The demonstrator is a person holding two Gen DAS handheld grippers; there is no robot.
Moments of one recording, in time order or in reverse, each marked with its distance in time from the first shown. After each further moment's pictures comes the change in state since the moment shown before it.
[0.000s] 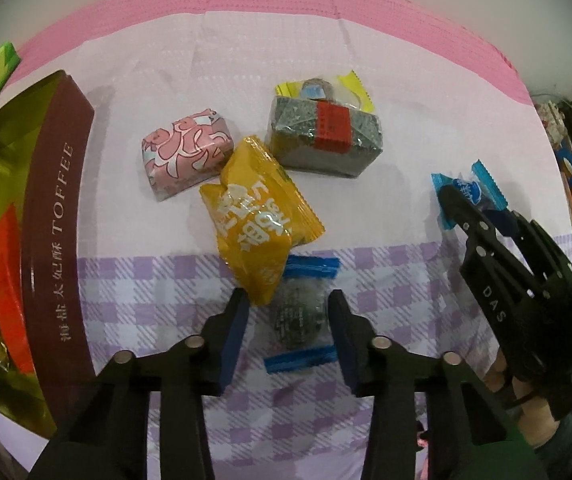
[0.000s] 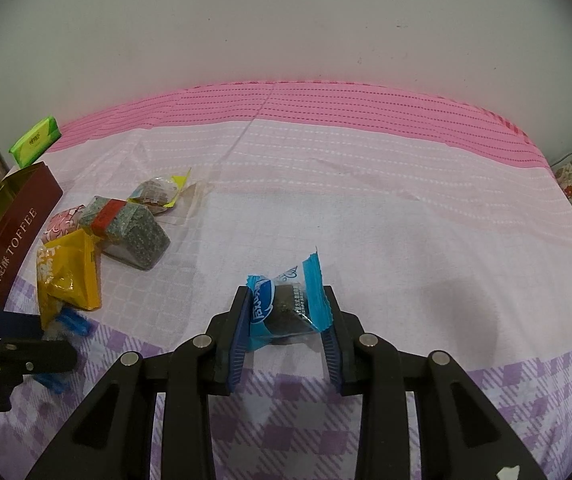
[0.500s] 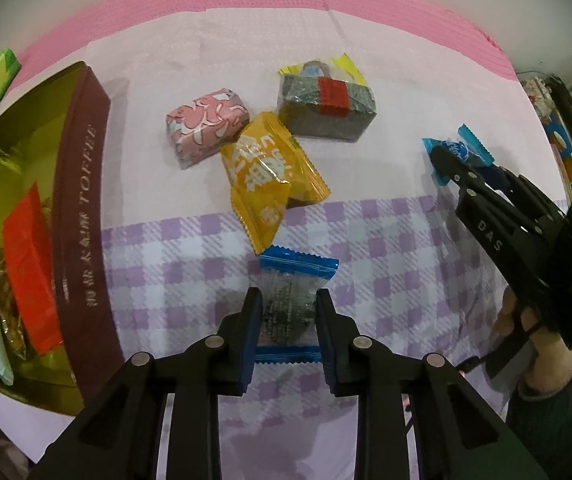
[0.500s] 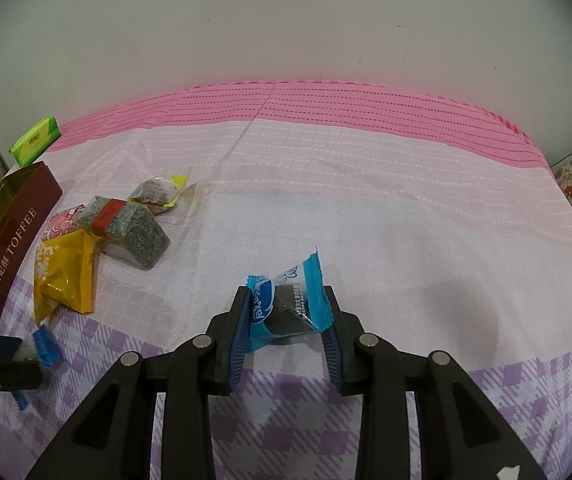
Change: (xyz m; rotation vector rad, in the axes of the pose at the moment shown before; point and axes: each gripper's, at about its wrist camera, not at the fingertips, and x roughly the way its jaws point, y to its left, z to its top) left arm -0.022 0.015 -0.038 0.059 0.014 0.003; right arm 0.001 0.001 0.001 -0.001 0.001 -0.002
